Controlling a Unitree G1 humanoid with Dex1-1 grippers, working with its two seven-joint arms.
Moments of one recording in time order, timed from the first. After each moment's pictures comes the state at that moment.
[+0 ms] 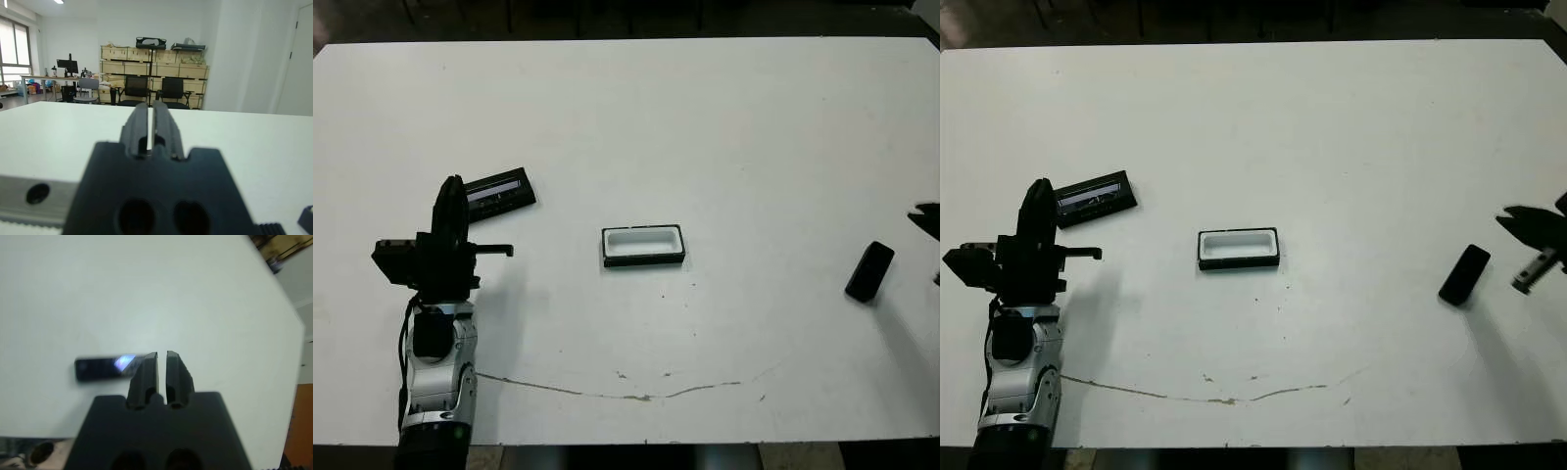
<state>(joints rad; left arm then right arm) -0.06 0.13 0.15 0.10 -0.17 -0.45 -0.12 0.05 -1.08 -0.39 -0.08 0.09 0.32 0.99</state>
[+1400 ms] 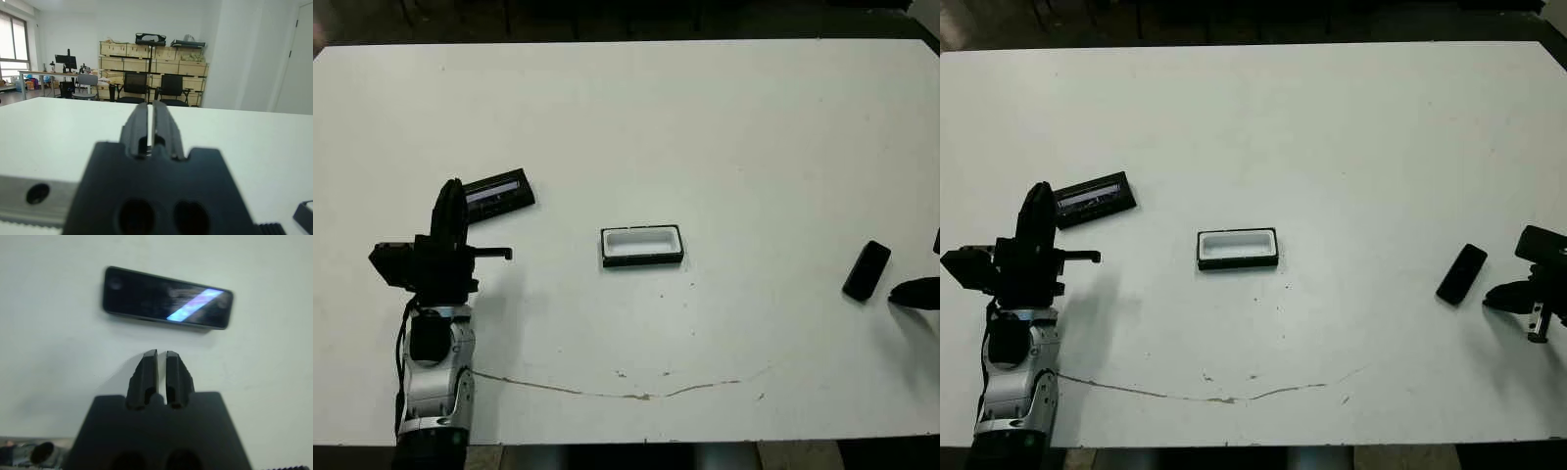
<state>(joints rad) -0.05 0.13 0.16 0.08 -0.17 -0.44 -0.13 -0.24 -1.17 0.06 0.43 0.02 0.11 1.20</state>
